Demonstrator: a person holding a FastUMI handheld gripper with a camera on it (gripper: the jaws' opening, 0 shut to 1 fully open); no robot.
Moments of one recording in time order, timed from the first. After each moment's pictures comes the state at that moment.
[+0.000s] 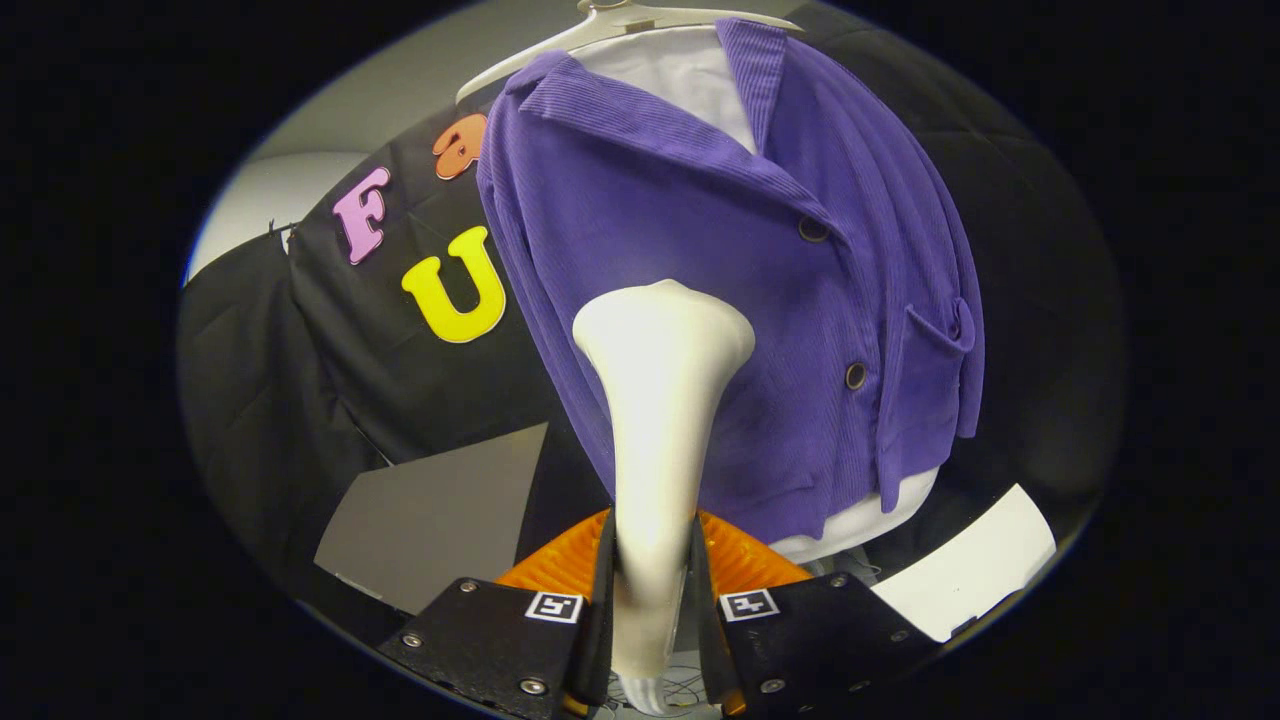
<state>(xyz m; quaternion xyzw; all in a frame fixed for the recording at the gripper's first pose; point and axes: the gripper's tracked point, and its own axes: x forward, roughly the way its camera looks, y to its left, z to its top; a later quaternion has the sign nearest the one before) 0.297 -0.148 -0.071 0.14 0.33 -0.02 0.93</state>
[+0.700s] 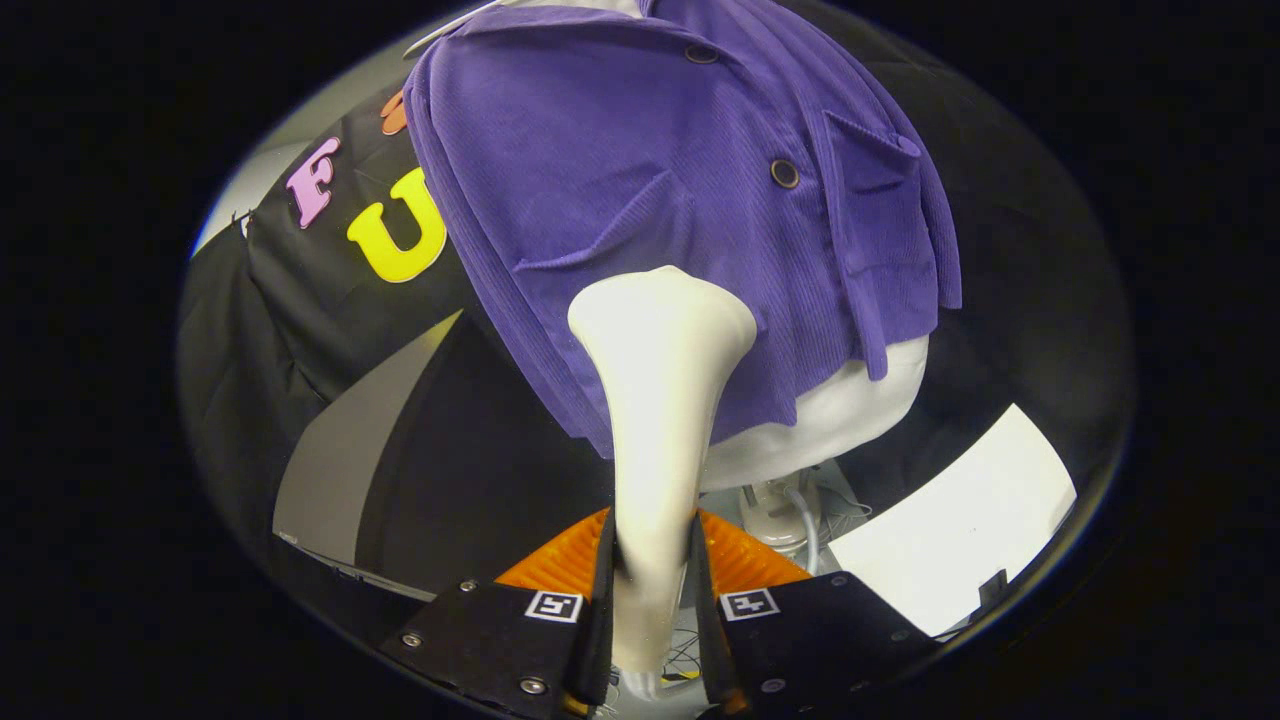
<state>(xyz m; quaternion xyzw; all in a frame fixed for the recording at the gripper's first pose) 0.240 -0.156 -0.201 0.16 0.41 -0.07 0.89</state>
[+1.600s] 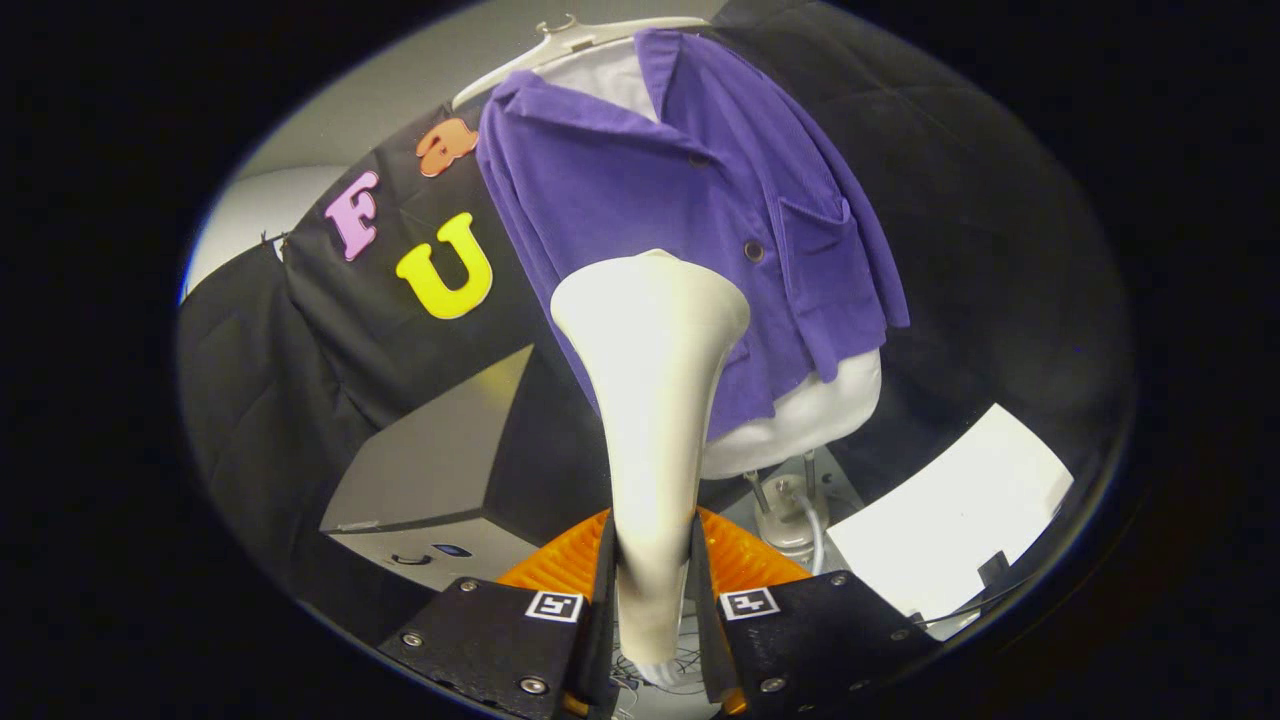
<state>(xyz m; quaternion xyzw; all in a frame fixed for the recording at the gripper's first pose) 0.162 -0.135 -0.055 0.17 0.31 -0.04 0.93</state>
